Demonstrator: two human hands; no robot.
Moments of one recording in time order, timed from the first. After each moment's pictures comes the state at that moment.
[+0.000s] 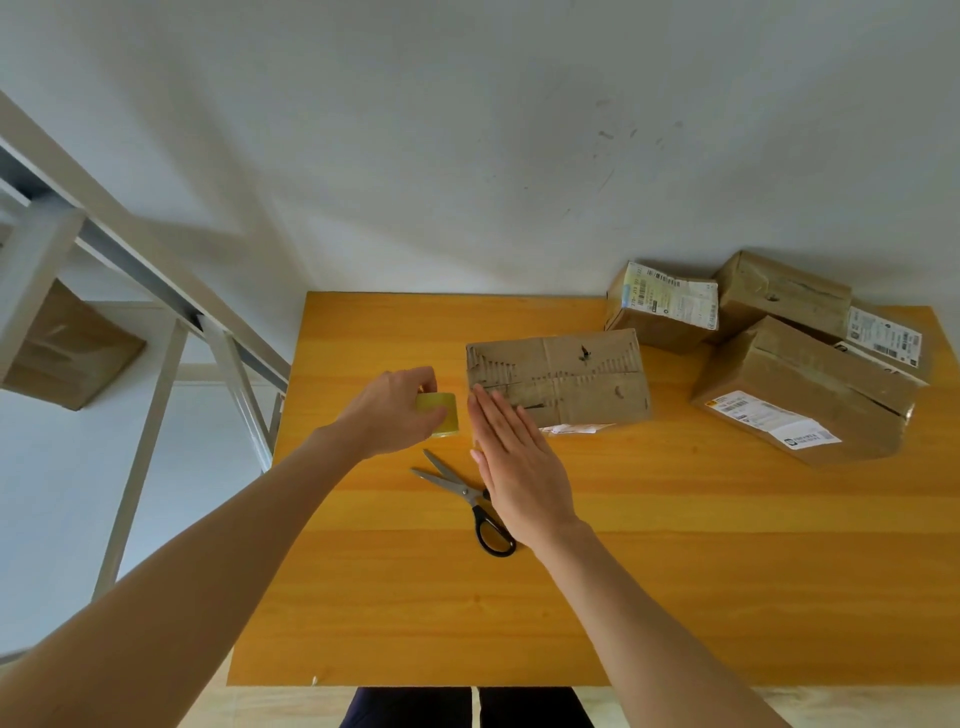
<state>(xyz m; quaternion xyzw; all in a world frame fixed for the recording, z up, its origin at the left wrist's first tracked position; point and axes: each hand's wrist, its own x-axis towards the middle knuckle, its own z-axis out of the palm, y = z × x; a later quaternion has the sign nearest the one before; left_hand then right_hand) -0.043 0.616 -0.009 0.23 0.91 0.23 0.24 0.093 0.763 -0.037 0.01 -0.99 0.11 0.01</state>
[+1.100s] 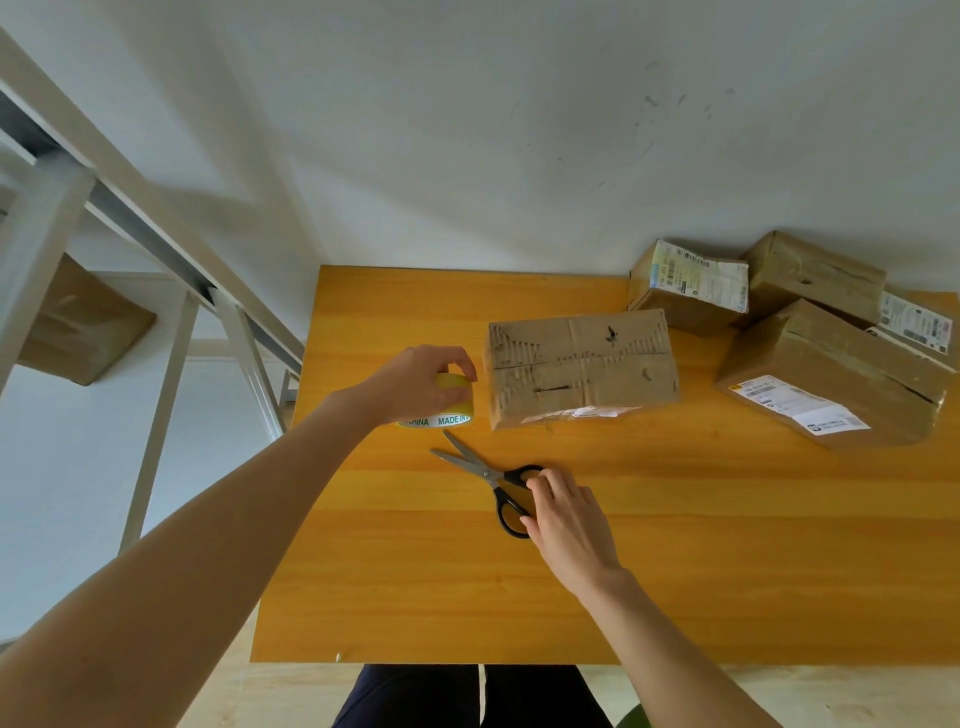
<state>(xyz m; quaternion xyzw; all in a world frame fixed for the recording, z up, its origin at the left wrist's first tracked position) -0.060 0.611 -0.015 0.27 0.87 0.28 0.31 0.157 0.762 -0.083 -0.04 -0.99 0.09 -0.12</state>
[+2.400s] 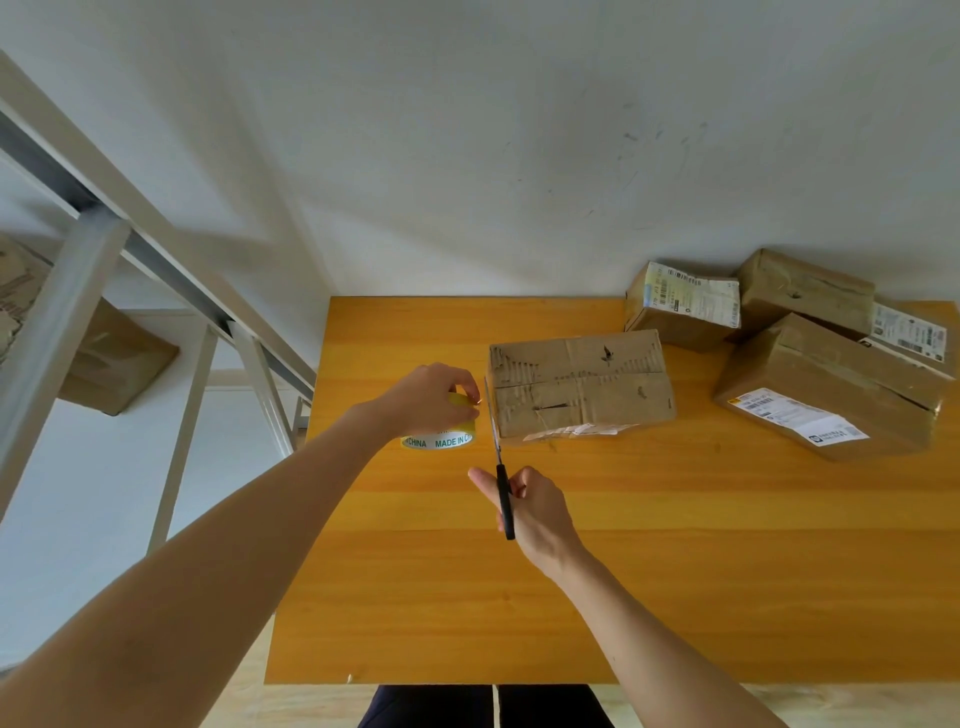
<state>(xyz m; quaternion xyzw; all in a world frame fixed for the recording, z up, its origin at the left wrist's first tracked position) -0.062 0.622 -0.010 0.27 0.88 0.24 0.31 0.114 0.728 -0.048 -0.30 -0.73 0.60 -0.13</state>
